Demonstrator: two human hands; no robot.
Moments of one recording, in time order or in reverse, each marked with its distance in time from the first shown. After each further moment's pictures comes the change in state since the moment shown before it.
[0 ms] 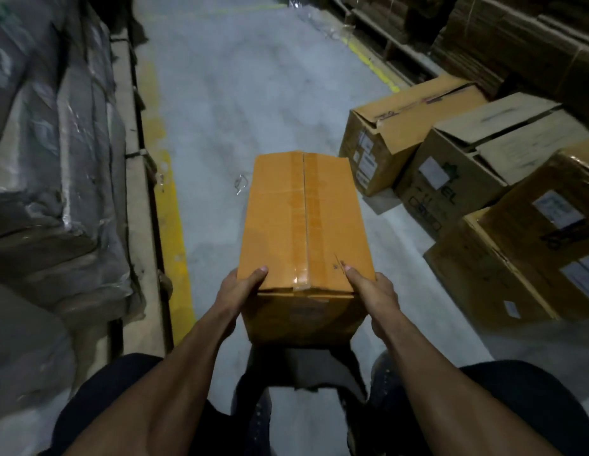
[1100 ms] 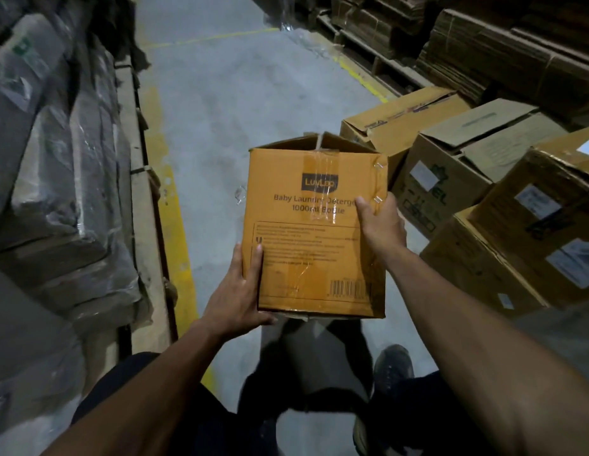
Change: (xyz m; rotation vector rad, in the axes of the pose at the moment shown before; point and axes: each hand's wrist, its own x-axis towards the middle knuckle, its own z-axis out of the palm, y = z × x) left_hand -0.033 -0.004 -0.025 1.097 -0.097 0.666; right_hand -0.009 -0.096 -0.029 -0.081 0.210 -0.438
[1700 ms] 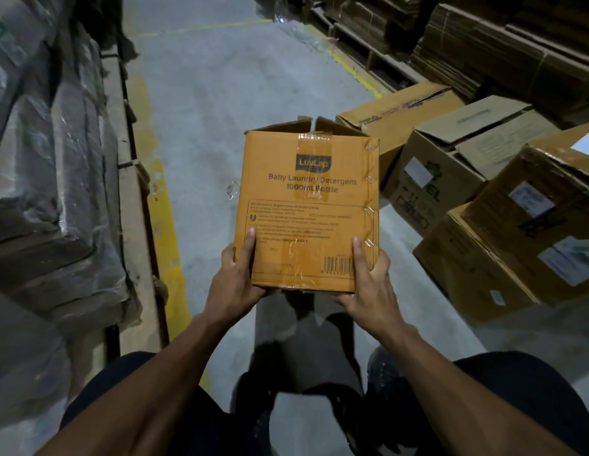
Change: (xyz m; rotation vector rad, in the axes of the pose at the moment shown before) left_hand 0.024 0.010 0.005 -0.248 0.212 -0.073; right_hand -0.078 0.082 0.002 -0.461 -0.241 -0.383
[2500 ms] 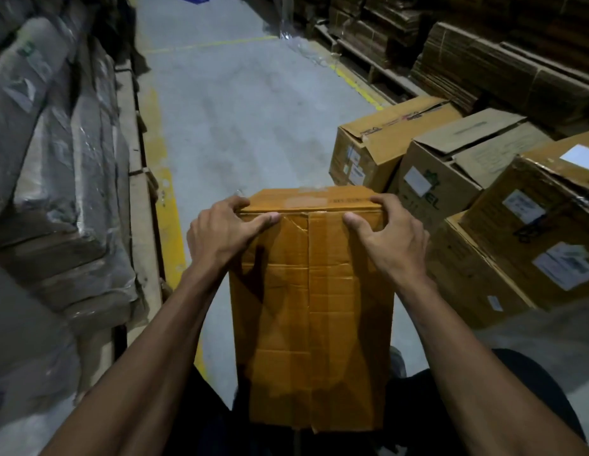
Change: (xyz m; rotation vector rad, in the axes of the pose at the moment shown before) left_hand 0.026 0.082 -0.098 0.082 0.293 -0.203; right_hand 0.016 -0.062 -0.099 0.194 0.316 0.071
